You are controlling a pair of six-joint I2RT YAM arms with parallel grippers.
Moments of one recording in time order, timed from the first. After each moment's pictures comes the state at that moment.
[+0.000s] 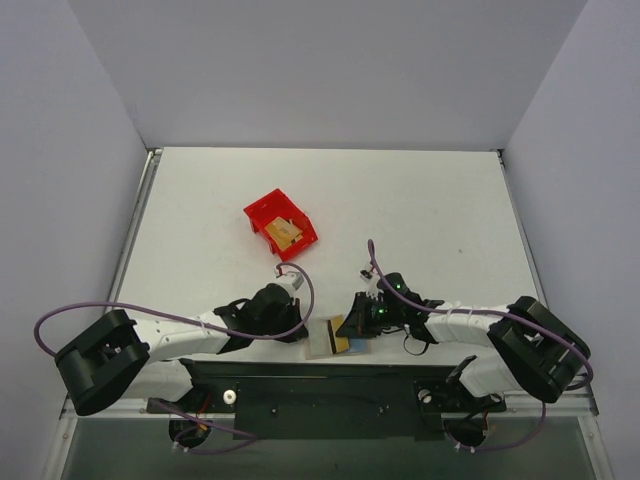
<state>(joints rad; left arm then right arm) -0.94 1.27 0.40 0.08 0.03 -0.74 0.73 1.38 0.30 0.33 -0.47 0.90</state>
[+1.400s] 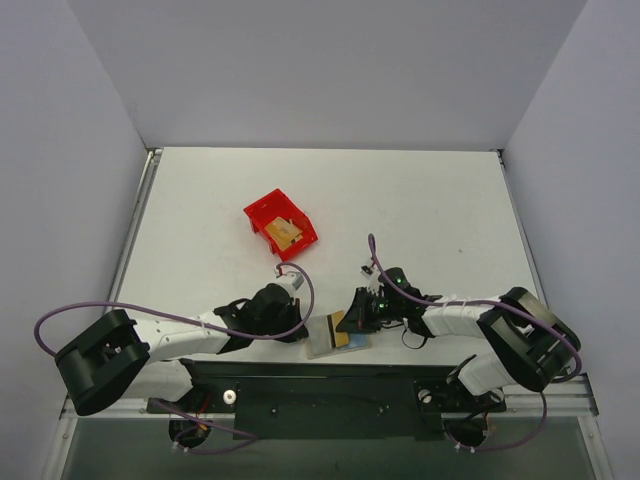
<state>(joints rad) -0.94 1.27 0.40 0.08 0.03 -0.74 0.68 1.43 0.33 0.34 -0.51 0.87</state>
